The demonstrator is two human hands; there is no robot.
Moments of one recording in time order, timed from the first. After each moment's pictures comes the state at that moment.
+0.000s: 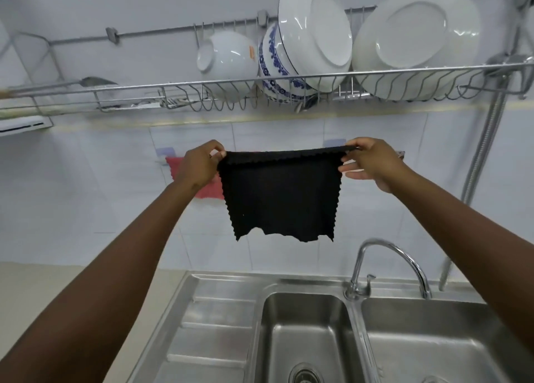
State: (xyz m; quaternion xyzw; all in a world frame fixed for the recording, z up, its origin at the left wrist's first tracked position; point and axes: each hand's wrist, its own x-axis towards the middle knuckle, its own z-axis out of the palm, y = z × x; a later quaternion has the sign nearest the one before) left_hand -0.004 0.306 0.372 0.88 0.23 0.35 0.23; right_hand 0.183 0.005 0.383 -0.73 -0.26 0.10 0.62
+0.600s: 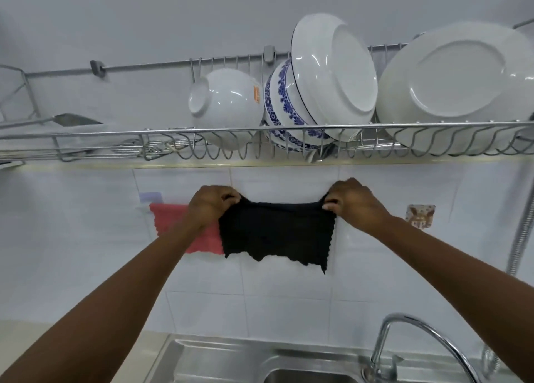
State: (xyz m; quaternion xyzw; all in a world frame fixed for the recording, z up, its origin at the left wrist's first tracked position) left_hand 0.102 0.391 0.354 0.91 0.21 0.27 0.24; right_hand 0.280 0.103 0.360 -0.85 -0.48 -0.18 0.16
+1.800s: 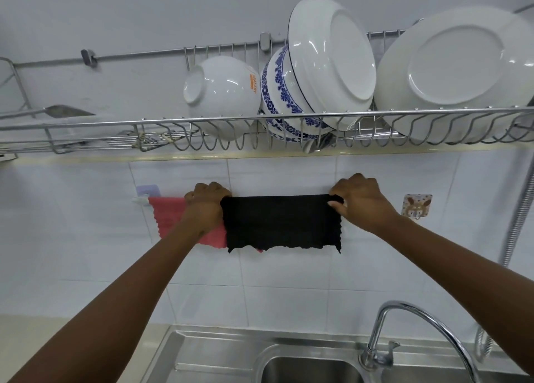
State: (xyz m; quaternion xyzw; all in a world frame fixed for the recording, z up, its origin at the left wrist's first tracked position) left_hand 0.099 0.395 0.331 0.95 0.27 0.15 -0.07; right_hand 0.278 0.083 0.344 -0.83 -0.48 -0.29 0.10
